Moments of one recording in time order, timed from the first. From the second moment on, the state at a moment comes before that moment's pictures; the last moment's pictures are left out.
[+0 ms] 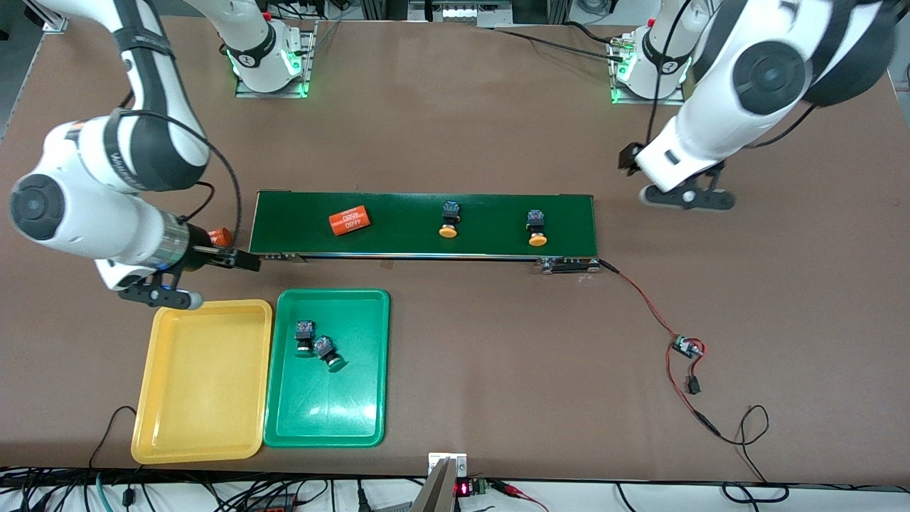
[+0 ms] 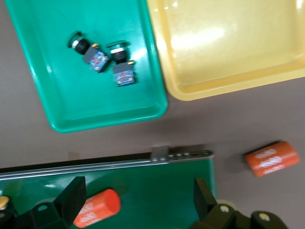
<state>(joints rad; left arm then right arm) -0.16 0.03 -0.16 -1.76 0.01 1.55 -0.24 0.20 0.38 -0.03 -1.61 0.16 1.90 0.30</state>
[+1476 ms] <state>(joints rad) -0.06 0.01 0.04 -1.63 0.02 1.62 0.07 0.59 0.41 -0.02 -1.79 0.02 2.20 0.86</state>
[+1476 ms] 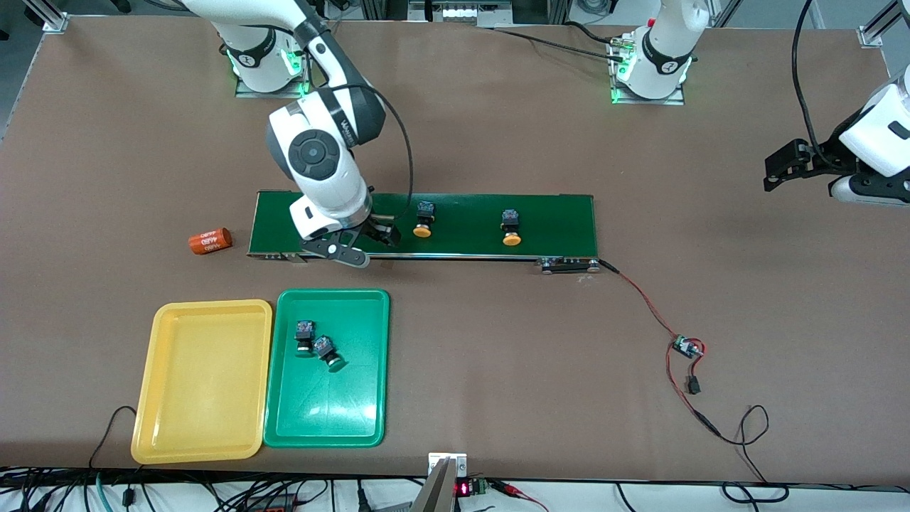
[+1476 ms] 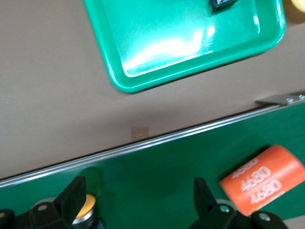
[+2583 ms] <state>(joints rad) -0.06 0.01 0.04 -1.63 0.02 1.61 0.07 0.61 0.48 0.04 -1.81 0.01 2.24 0.92</state>
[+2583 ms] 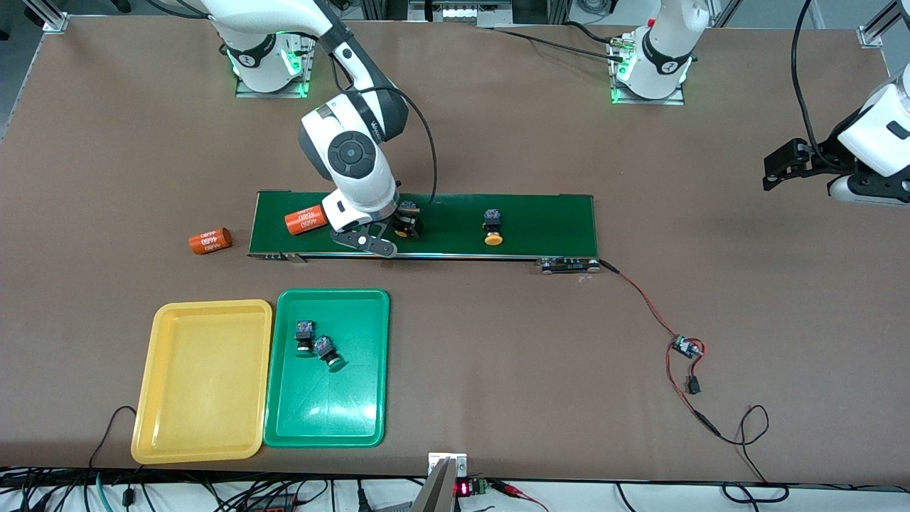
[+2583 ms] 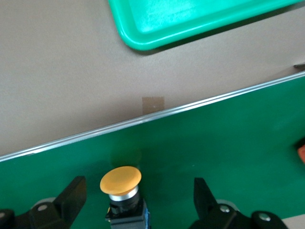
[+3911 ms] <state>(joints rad) -0.06 0.01 0.04 -1.63 0.02 1.61 0.07 0.55 0.50 0.05 -1.84 -0.02 2.25 0.70</state>
